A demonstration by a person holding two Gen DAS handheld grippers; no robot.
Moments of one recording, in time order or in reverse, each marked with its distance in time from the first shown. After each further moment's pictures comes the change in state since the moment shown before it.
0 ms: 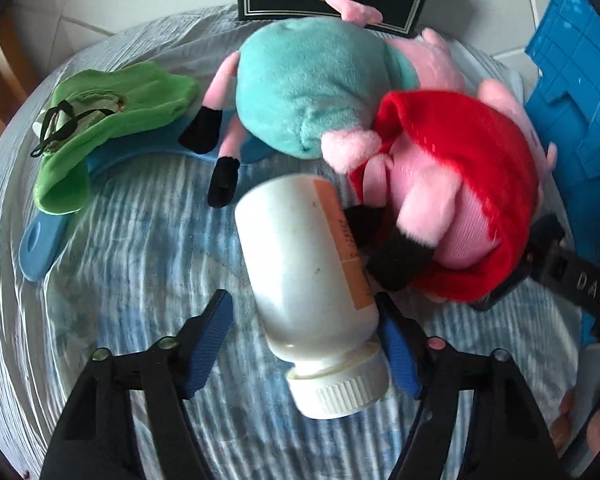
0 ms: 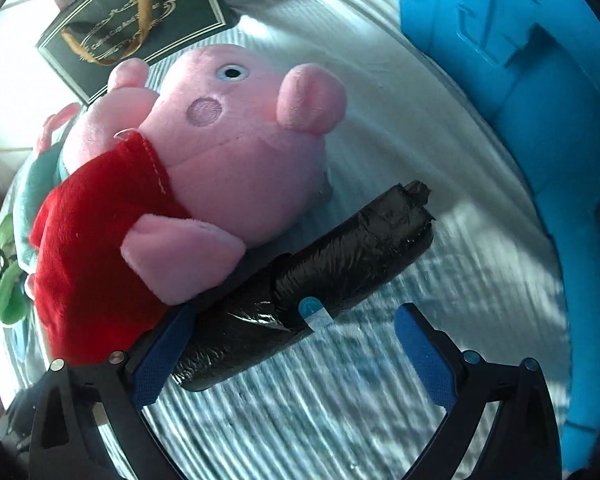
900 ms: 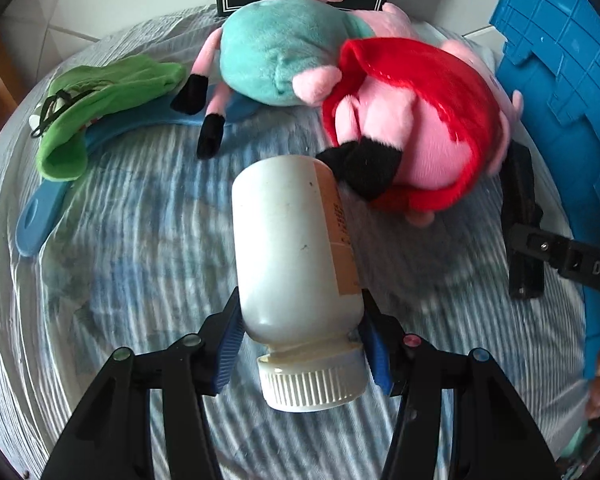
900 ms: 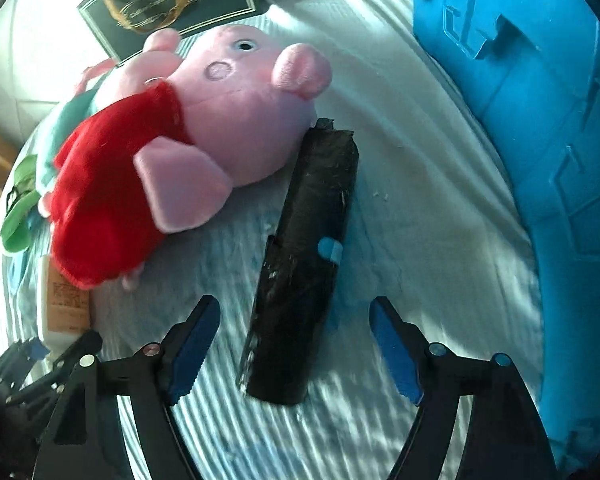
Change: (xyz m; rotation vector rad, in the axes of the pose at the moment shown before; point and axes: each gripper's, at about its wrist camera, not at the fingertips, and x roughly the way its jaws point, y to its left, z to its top) left arm -0.029 -0.028 -0.014 0.039 -0.022 -0.004; right arm -0.020 -0.034 -0.034 -0.108 0.022 0.031
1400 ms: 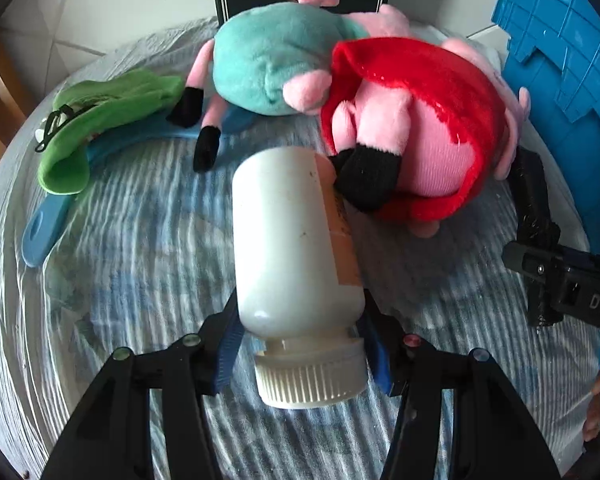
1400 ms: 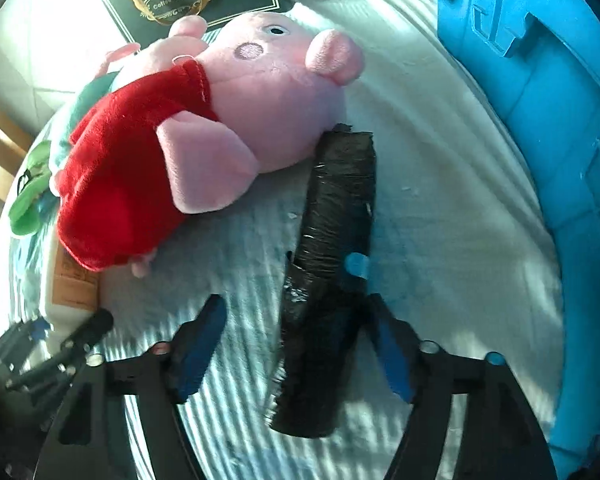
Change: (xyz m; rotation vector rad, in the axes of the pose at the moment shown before) left arm -0.002 -0.019 0.006 0.005 -0.041 0.056; right arm -0.002 -0.001 -0.011 -0.054 -0.018 0.052
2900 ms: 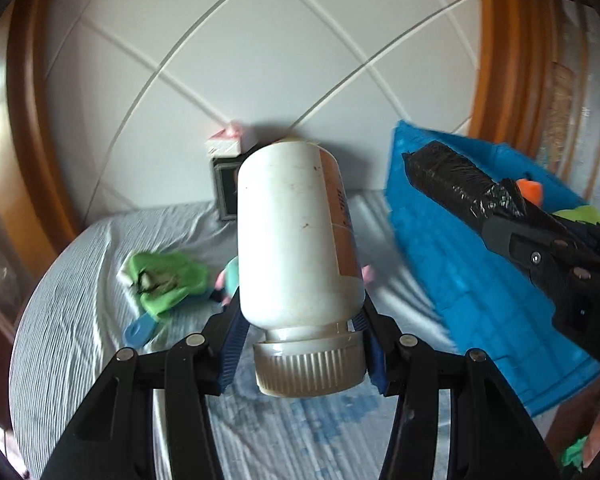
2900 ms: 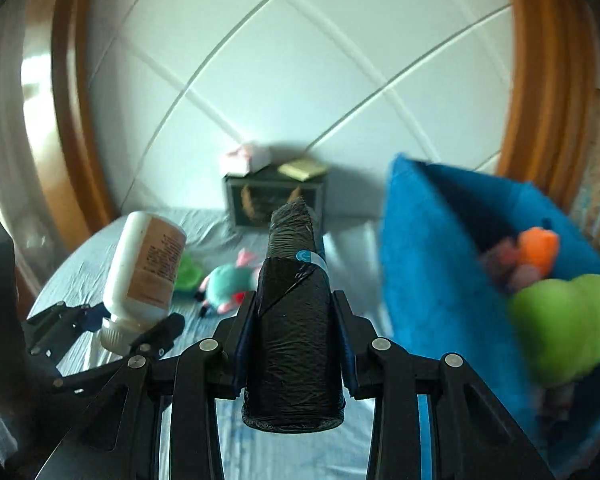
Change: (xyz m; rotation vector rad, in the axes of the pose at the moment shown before) left arm -0.299 -0.058 -0.038 0.095 -0.525 -0.091; right arm -0.343 0.082 -0.053 -0.212 -0.597 -0.050
